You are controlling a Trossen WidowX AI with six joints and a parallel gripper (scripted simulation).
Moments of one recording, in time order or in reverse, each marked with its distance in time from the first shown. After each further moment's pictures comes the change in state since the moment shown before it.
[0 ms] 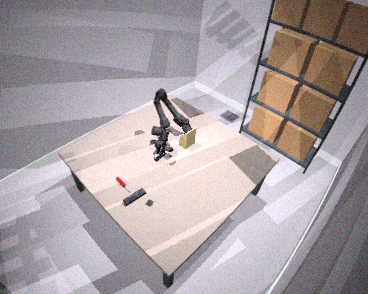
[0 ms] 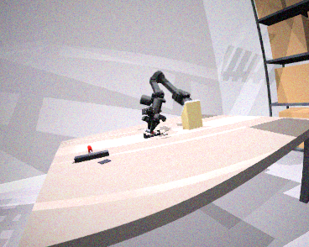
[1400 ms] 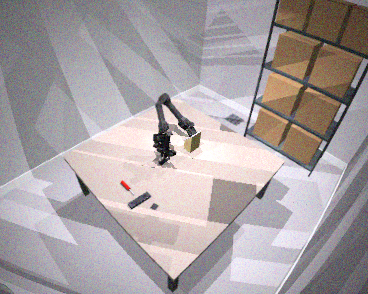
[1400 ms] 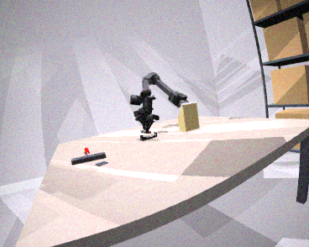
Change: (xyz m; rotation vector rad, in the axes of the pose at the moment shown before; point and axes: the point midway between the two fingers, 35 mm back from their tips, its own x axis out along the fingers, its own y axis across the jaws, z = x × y) arm -0.007 0.002 0.018 0.019 0.235 -0.028
